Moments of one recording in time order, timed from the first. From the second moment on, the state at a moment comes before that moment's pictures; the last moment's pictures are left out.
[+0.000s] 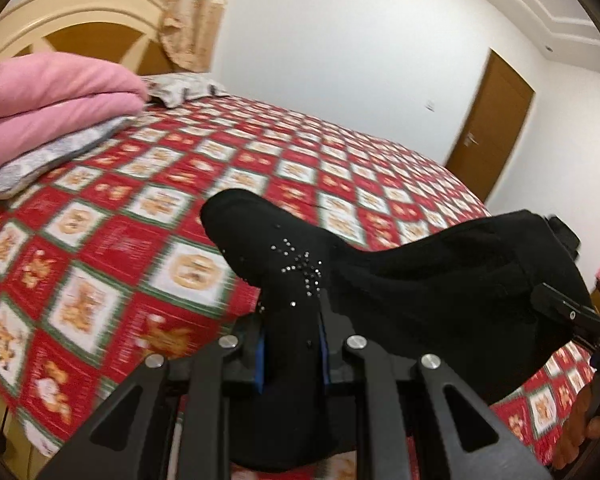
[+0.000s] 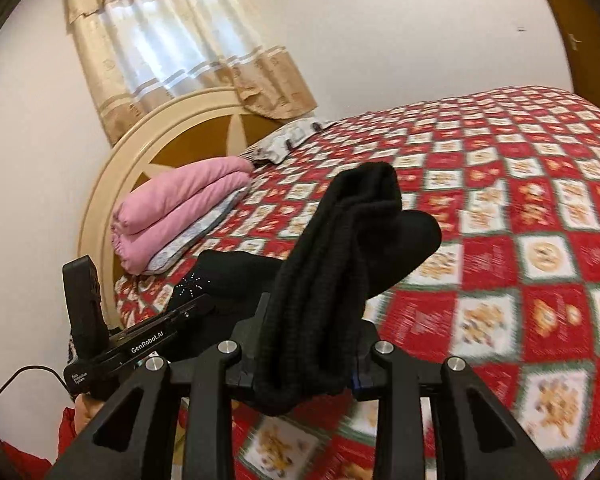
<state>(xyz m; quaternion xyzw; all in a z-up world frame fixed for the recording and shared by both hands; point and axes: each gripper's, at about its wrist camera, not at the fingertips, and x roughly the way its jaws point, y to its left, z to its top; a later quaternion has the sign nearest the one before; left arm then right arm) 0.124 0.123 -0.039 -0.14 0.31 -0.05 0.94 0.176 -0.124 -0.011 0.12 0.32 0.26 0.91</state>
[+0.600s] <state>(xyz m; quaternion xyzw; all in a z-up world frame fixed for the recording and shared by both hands) 0.125 0.203 -0.066 -0.16 0.32 0.06 0.93 0.223 -0.012 -0.029 0.06 0.33 0.34 0.88</state>
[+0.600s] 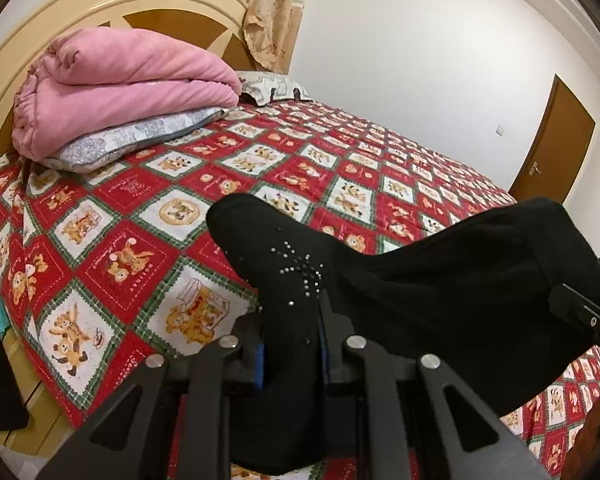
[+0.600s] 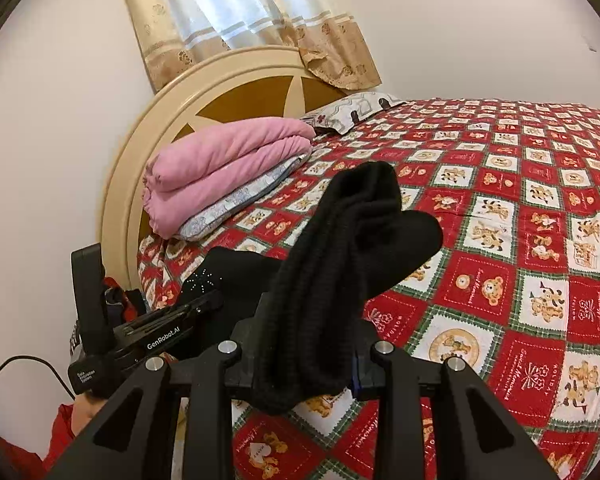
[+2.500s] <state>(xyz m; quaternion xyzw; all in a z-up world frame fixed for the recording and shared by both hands) 0.142 0.272 -0.118 -0.11 0.36 0.17 0.91 0.347 -0.048 -0.125 0.20 0.38 0.27 0.86</state>
